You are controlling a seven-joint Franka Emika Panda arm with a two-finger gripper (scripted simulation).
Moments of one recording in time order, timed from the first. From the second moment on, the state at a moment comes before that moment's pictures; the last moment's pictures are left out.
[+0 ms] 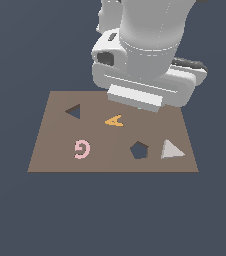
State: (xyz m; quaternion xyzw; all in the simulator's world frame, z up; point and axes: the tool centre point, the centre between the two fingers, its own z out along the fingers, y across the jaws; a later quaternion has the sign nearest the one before) arm -0.004 0.058 0.139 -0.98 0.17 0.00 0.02
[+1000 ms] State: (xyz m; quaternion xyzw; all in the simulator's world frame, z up) arm 0.027 0.137 0.089 -0.88 0.47 0.00 0.01
